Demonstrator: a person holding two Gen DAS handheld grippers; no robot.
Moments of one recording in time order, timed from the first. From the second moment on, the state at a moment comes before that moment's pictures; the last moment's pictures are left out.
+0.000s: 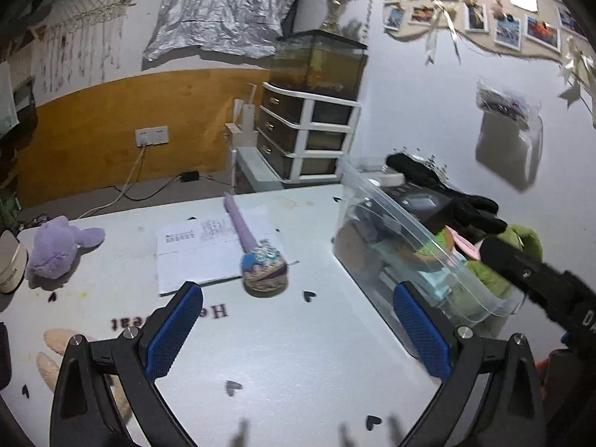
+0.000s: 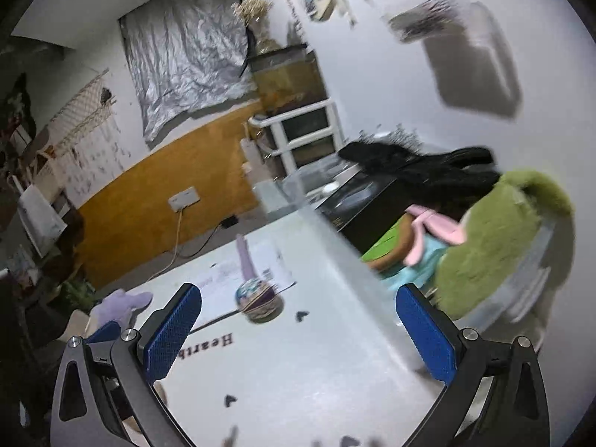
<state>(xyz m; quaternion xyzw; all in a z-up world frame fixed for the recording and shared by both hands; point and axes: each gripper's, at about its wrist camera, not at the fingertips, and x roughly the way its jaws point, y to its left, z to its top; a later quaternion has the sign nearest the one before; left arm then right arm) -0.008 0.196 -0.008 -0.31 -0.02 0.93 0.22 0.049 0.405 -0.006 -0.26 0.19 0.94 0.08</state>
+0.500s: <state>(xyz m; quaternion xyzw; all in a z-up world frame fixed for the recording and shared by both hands) -0.039 0.115 -0.011 -0.31 -0.04 0.94 0.14 -0.012 0.331 -0.010 -0.29 0.15 0.94 0.02</state>
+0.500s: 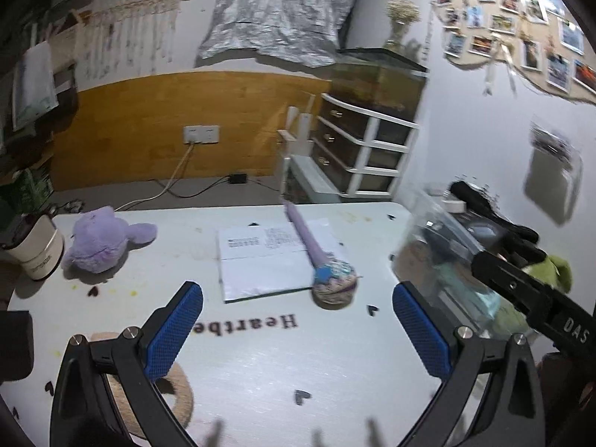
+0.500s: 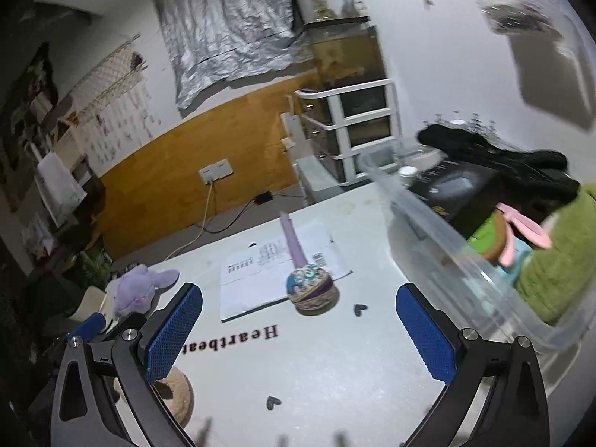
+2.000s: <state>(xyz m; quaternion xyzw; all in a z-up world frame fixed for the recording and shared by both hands) -0.086 0.080 -0.055 -0.38 -0.06 0.92 0.04 -0.110 0.278 -0.194 -0.50 -0.12 0.84 -0.13</state>
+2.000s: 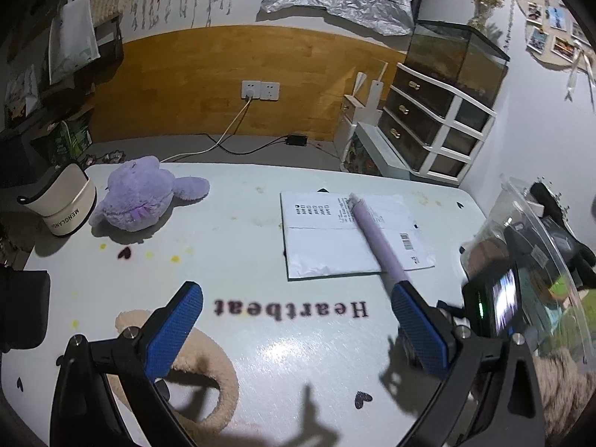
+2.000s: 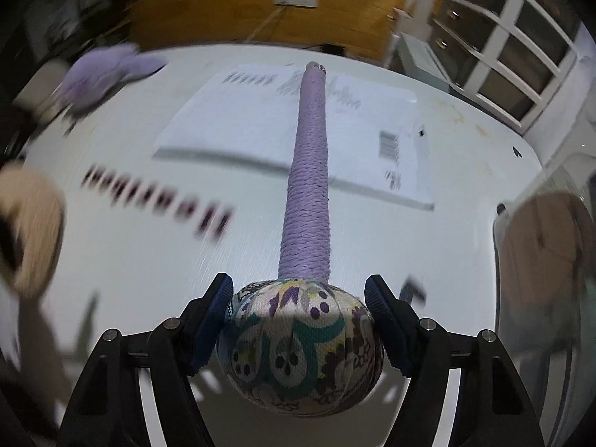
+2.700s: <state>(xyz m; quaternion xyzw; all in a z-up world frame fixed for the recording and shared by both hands) -0.016 0.168 -0.128 -0.35 0.19 0.88 0.25 0.057 0.294 -0.205 -0.42 -0.45 0.71 -0.35</state>
